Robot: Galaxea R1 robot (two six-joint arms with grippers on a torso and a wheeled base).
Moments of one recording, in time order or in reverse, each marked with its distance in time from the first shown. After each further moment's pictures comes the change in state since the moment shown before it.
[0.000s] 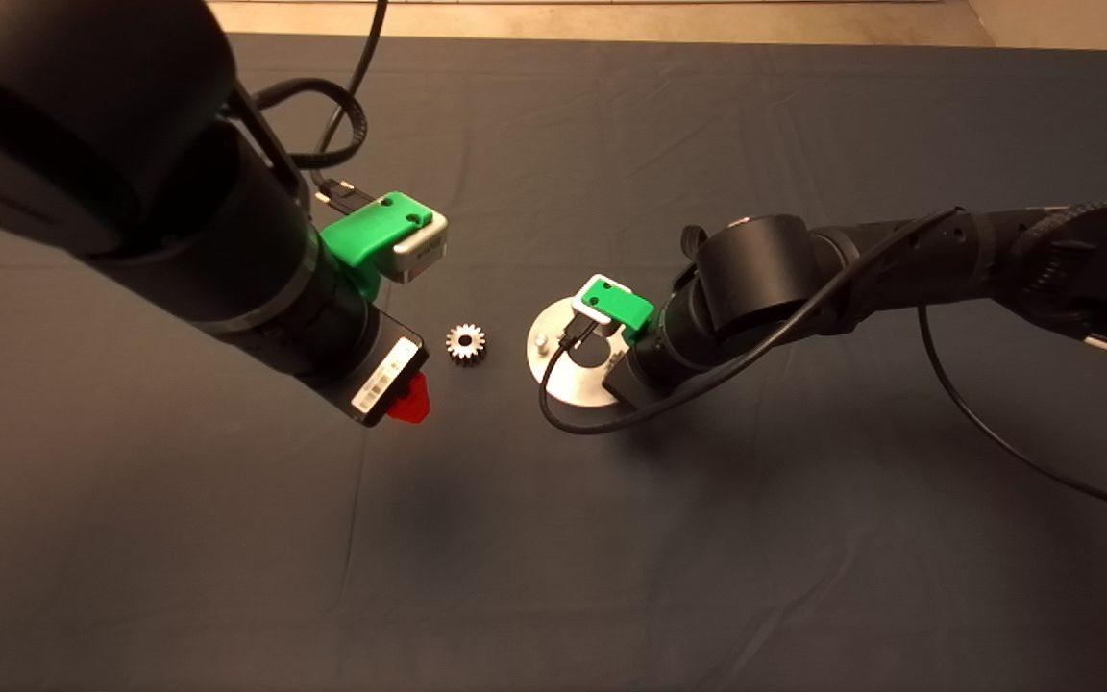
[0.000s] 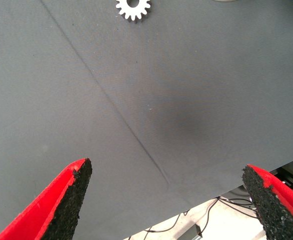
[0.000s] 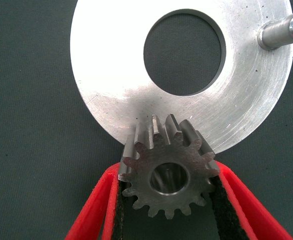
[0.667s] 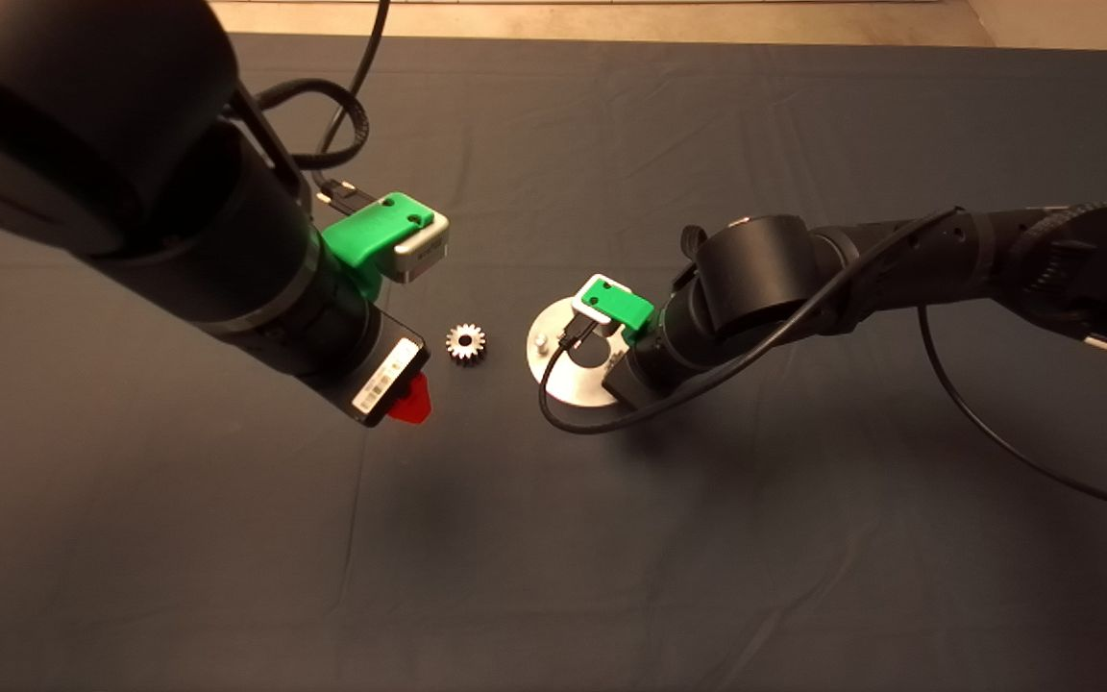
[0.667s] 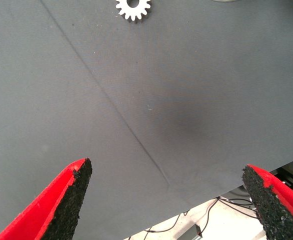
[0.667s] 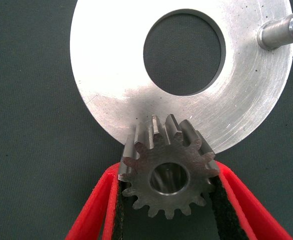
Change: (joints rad) left arm 0.000 0.000 0.000 0.000 0.000 0.000; right arm 0.000 0.000 0.000 0.000 0.000 0.003
